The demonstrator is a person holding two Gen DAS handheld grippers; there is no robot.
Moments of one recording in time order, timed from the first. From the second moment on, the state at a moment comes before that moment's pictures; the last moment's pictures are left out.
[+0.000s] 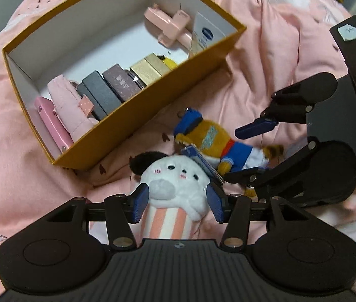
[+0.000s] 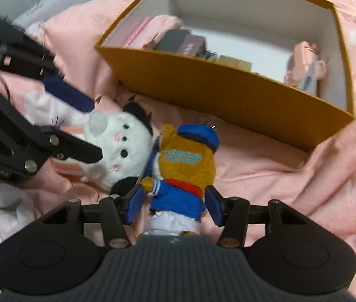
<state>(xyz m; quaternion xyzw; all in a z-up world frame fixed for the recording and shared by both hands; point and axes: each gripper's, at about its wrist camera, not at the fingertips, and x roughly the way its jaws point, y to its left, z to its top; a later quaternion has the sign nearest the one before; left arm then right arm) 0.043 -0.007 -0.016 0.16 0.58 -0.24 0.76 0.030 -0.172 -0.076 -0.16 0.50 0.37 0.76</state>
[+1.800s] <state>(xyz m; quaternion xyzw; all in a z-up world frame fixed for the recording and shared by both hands) 0.052 0.027 0.048 -0.02 0.52 -0.16 0.84 0.049 -0.242 -0.004 0.15 0.39 0.37 0.83</state>
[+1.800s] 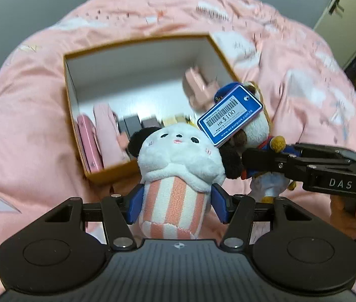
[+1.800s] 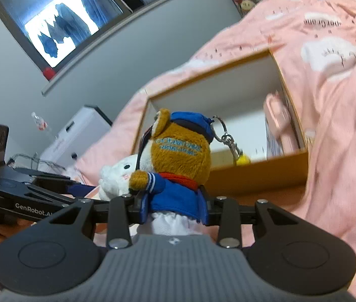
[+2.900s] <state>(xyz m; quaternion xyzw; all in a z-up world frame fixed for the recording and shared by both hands) 0.197 0.047 0.011 -0.22 0.44 -0.10 0.86 0.204 -0.199 -0.012 0.09 0.41 0.29 0.86</state>
